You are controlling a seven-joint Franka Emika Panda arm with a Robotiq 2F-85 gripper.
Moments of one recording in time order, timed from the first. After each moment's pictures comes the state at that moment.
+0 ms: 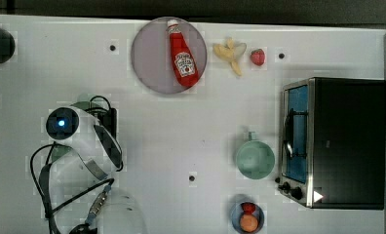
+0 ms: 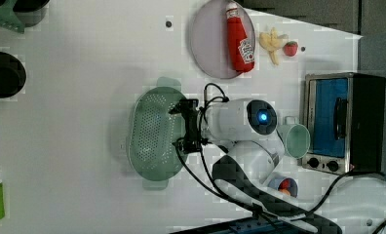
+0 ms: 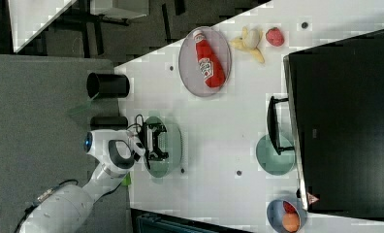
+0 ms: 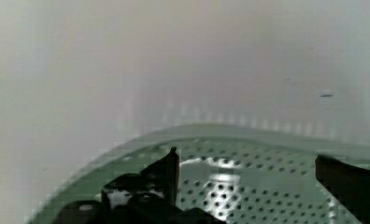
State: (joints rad) arm 0.15 0.54 0.37 -2.14 -0.18 0.98 1.40
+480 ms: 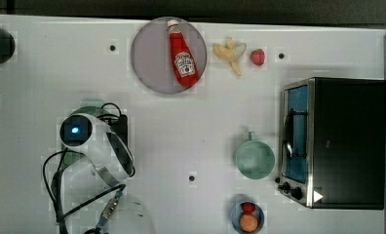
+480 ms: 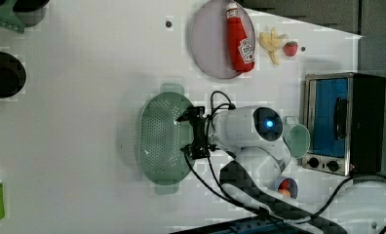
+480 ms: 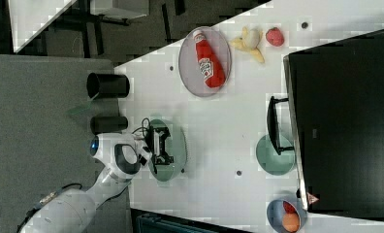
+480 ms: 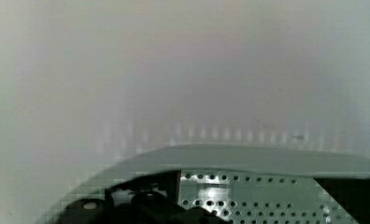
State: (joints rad) arm 0.11 0.50 0.37 -2.22 -0.19 1.00 1.35
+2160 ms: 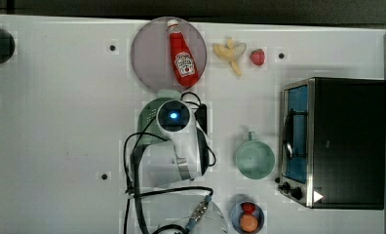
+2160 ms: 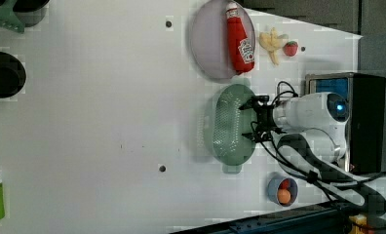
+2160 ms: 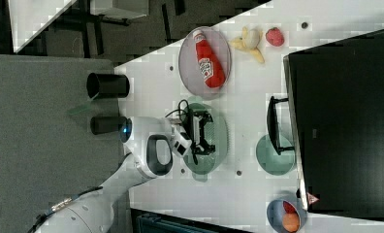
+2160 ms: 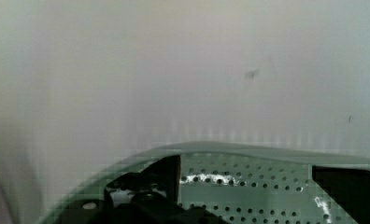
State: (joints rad) arm -0.04 0.40 0.10 -2.33 -0.19 1.01 0.99
